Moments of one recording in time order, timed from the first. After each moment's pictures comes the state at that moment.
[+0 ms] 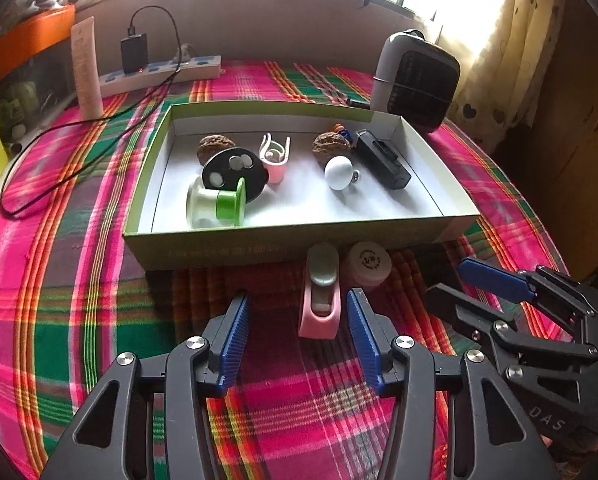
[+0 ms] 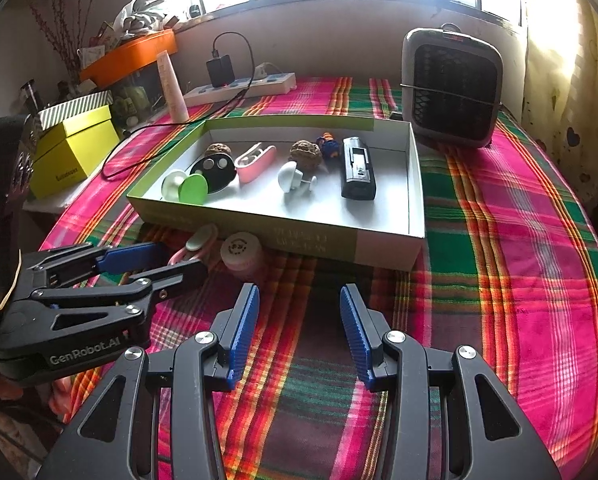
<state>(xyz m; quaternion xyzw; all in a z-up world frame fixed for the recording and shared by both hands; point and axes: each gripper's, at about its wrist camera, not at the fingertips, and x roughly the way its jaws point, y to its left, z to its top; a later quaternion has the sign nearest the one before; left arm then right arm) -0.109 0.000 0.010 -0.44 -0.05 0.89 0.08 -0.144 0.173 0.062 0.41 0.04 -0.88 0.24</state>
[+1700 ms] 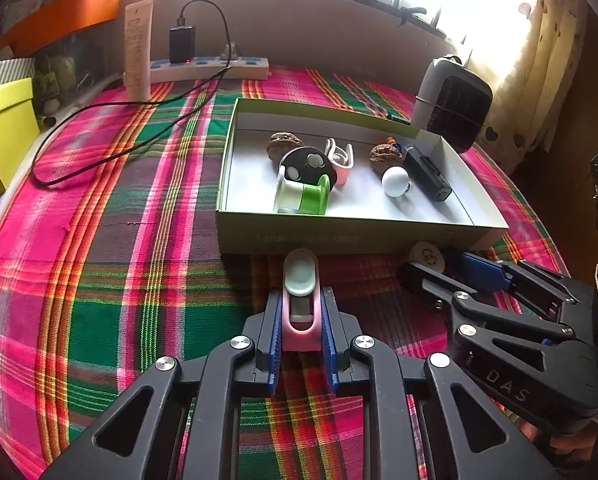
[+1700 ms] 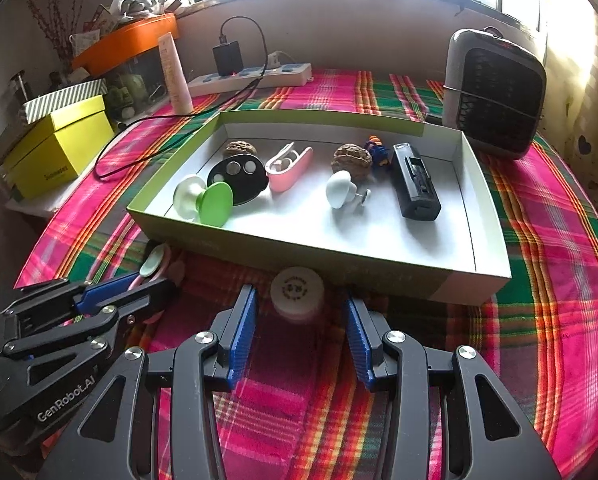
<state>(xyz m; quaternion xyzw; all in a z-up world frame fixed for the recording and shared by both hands) -0.094 -0.043 0.006 -0.43 -0.09 0.90 0.04 -0.160 0.120 0.055 0.43 0.06 -0.88 0.22</state>
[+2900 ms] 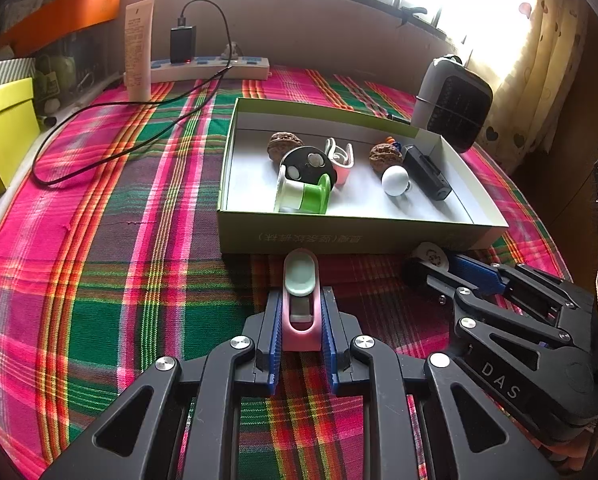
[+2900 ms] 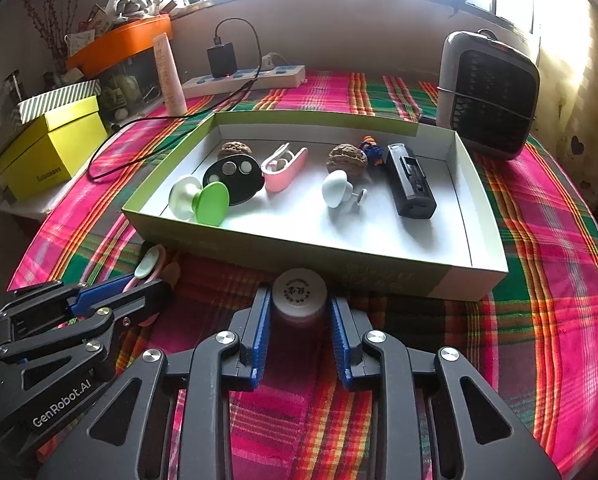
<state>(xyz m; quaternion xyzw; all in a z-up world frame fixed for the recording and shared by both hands) -0.093 -0.042 0.006 -0.43 -0.09 0.90 0.04 -0.156 0.120 0.056 0.42 0.06 -0.88 0.21</state>
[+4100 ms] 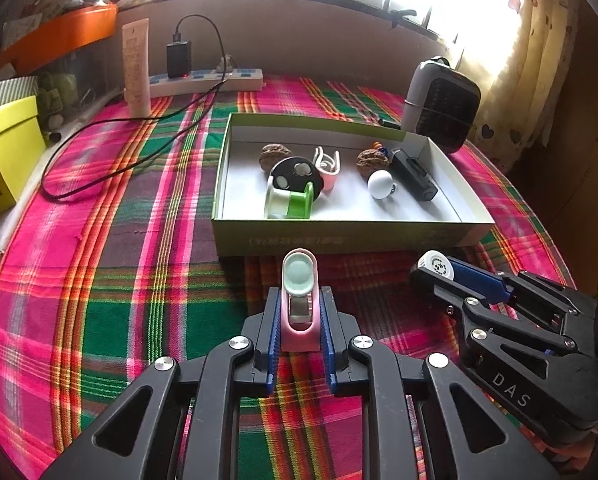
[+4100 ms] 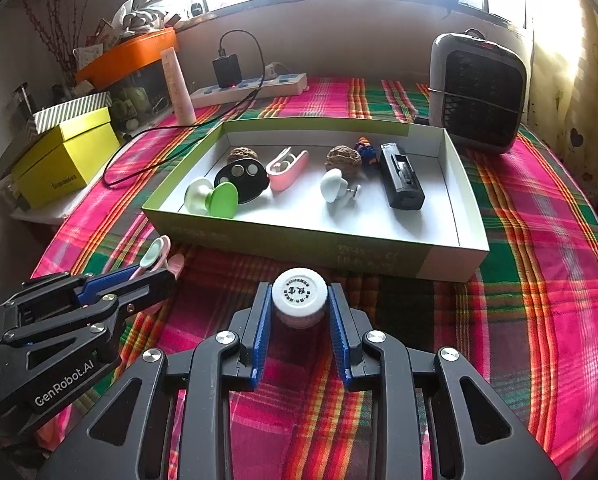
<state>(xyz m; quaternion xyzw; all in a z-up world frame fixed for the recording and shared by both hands) -0.082 -0.035 0.020 -0.42 -0.07 0.91 0.04 -0.142 0.134 0.064 0.41 0.03 -0.88 0.22</state>
